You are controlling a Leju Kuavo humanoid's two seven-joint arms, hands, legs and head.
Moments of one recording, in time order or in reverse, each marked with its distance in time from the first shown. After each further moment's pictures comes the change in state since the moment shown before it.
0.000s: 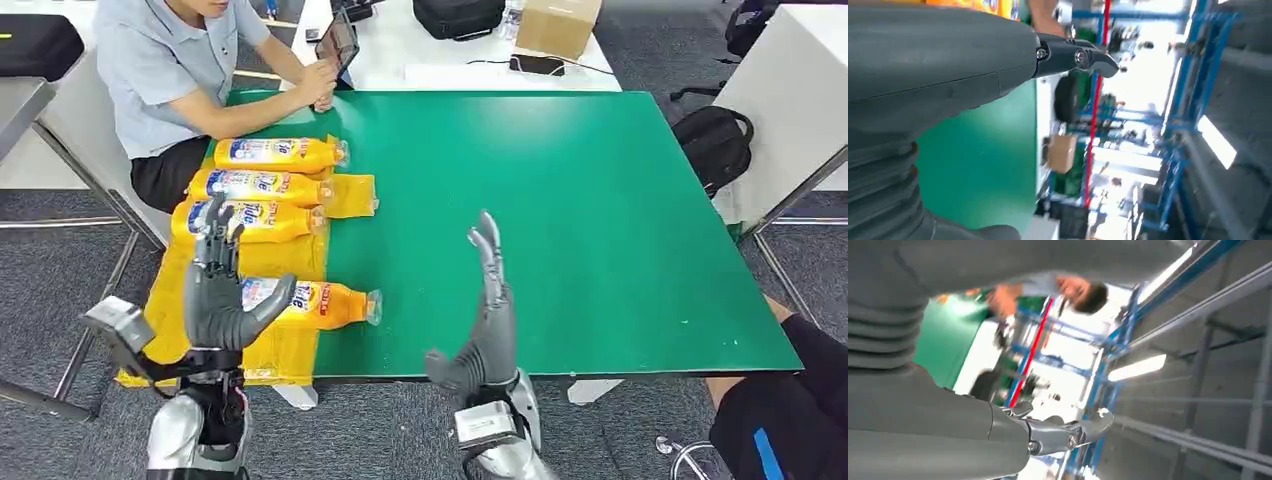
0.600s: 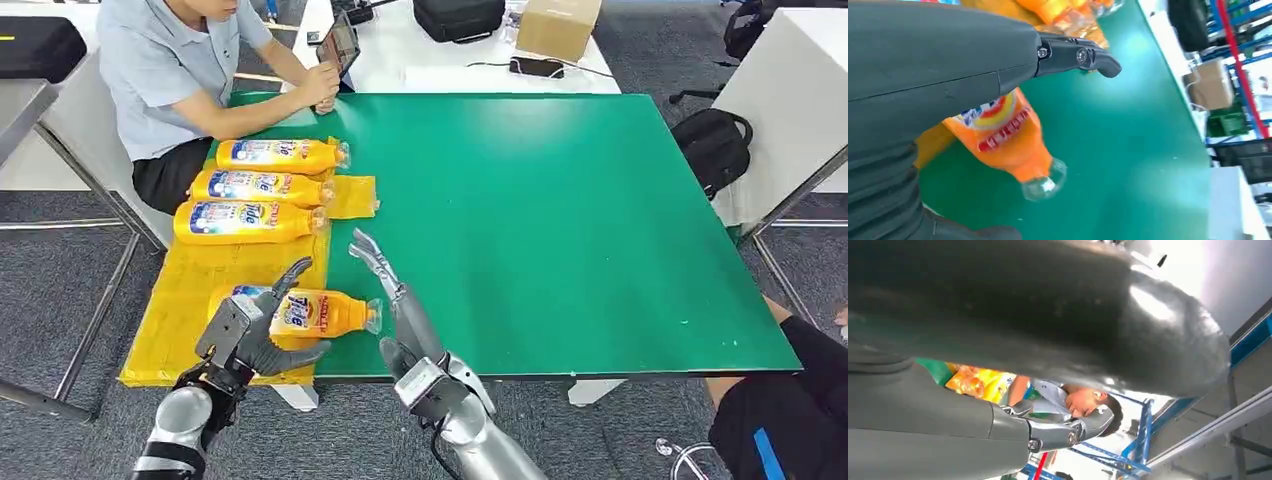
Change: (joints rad) left arm -0.110 0.256 -0.049 0.348 -0.285 -0.190 0.079; right arm -0.190 0.045 0.116 0.329 -0.142 0.343 0.000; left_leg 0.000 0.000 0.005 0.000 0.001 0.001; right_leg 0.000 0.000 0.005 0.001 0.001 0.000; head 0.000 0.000
